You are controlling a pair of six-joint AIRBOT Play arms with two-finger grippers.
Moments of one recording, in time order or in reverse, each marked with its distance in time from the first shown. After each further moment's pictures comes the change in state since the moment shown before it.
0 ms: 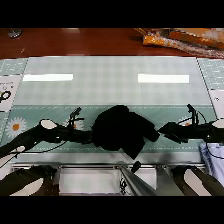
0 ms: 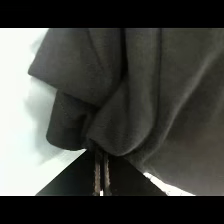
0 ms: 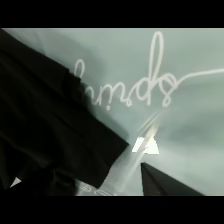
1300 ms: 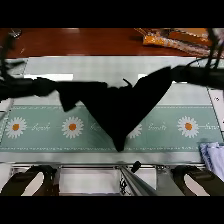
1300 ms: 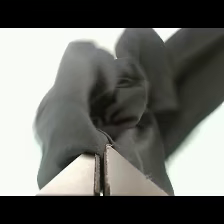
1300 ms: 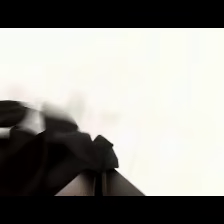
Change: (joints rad) left arm 0.412 0.354 0.676 0.386 -0.266 -0.102; right arm 0.443 0.002 0.732 -0.282 -0.328 0.138
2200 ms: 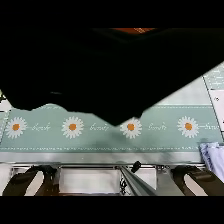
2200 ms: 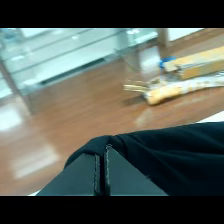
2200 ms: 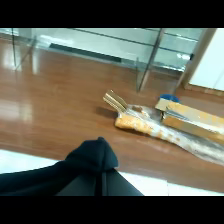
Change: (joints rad) left arm 0.095 0.124 0.771 0.314 -0.069 -0.027; right arm 0.001 0.079 0.726 -0.480 0.310 0.074
